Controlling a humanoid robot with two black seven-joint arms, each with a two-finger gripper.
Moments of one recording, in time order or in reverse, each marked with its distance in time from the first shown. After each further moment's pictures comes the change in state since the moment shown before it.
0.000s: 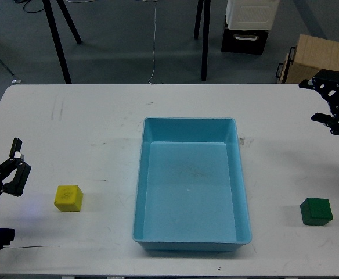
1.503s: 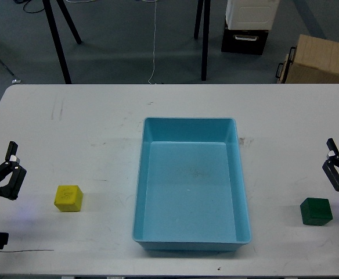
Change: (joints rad) left arm 0.029 0.023 -0.006 -0.001 -0.001 0.000 0.005; right arm -1.515 0.601 1.406 0.158 0.909 0.210 0.290
